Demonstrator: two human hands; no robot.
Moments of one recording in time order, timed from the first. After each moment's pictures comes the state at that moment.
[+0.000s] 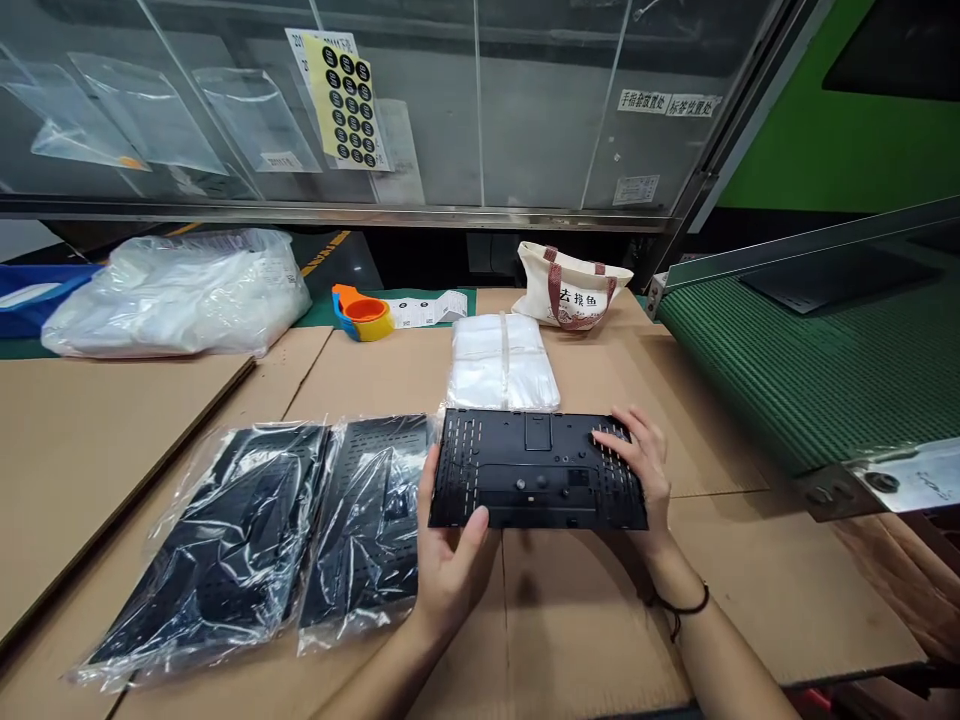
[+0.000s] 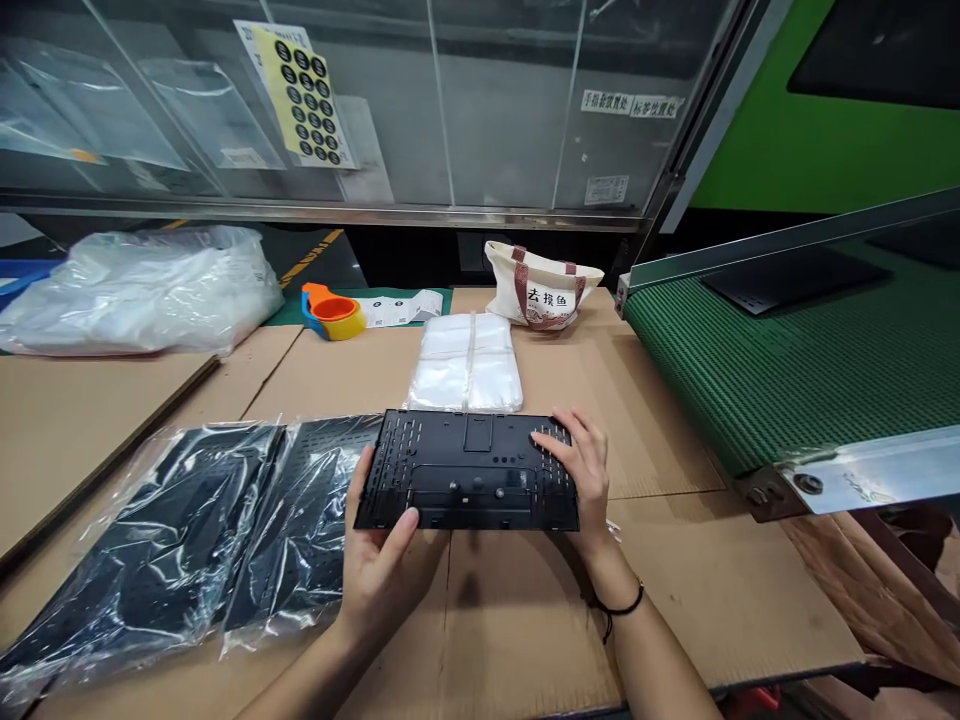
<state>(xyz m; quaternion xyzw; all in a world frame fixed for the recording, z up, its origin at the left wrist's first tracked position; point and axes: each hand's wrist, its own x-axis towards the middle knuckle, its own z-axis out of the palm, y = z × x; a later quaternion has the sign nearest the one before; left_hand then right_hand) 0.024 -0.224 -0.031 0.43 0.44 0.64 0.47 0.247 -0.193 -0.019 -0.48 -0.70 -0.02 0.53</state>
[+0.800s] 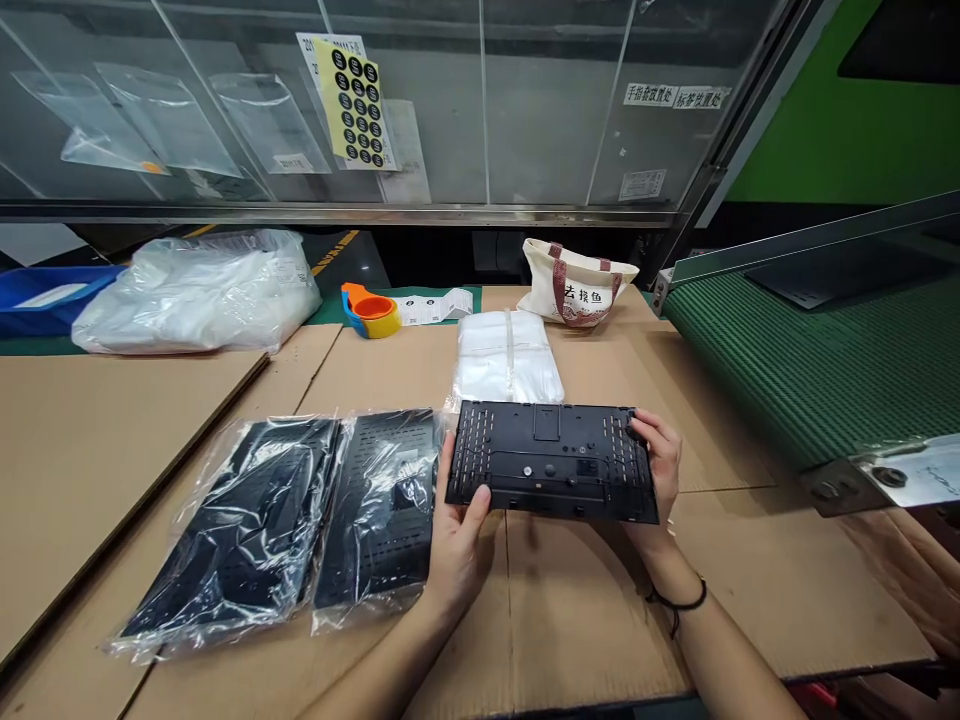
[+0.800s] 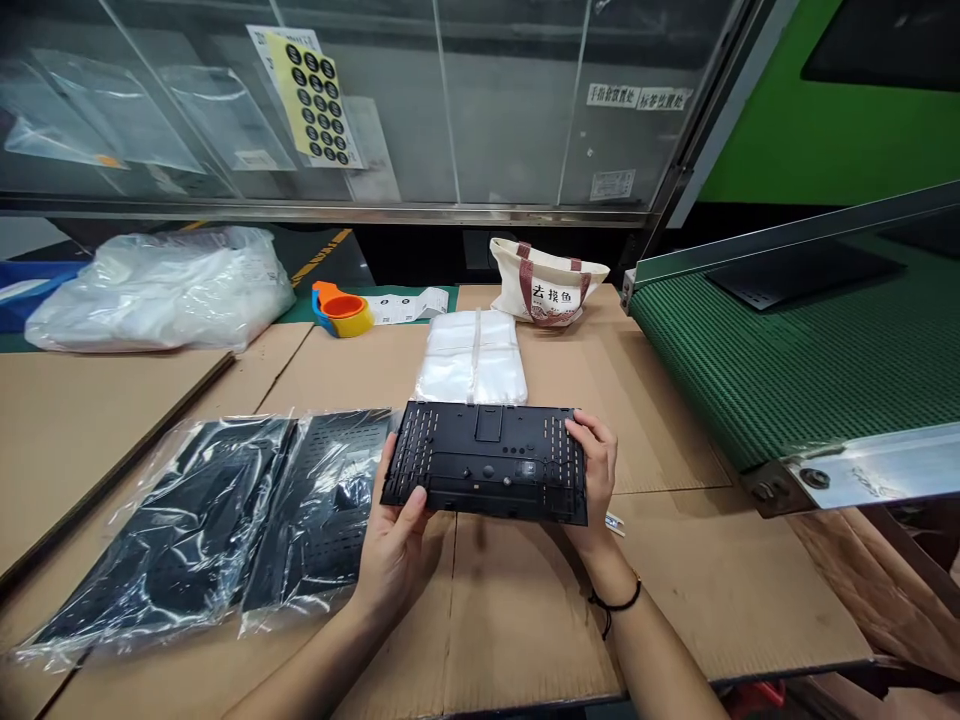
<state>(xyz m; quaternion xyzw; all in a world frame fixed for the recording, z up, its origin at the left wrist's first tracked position) 0.030 -0.218 -0.025 0.34 0.39 0.63 0.57 0.238 -0.195 -0.022 -0.49 -0.61 -0.04 0.63</state>
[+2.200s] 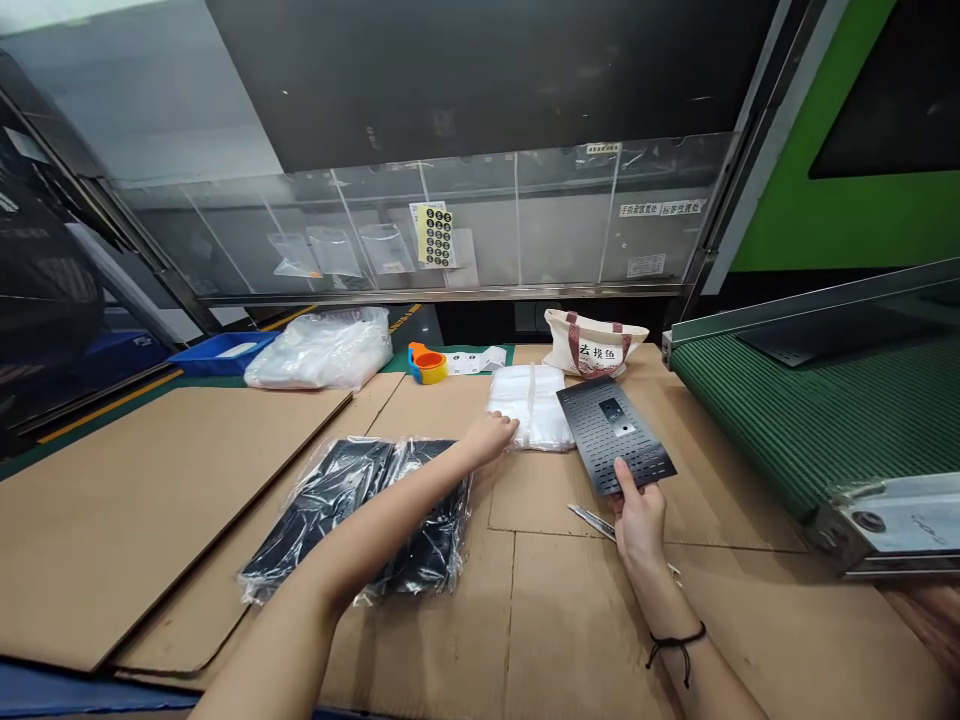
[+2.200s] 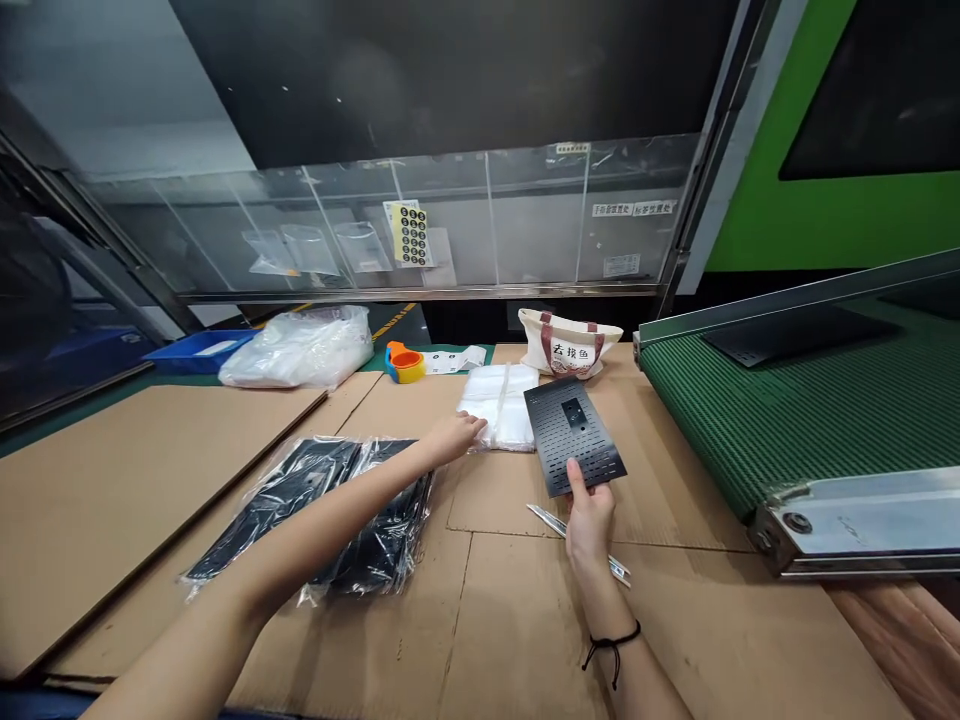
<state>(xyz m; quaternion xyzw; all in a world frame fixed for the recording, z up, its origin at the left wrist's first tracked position) 0.014 -0.059 0.017 0.87 0.49 0.00 0.01 0.226 -0.169 -0.033 -0.47 -0.20 0.41 0.76</state>
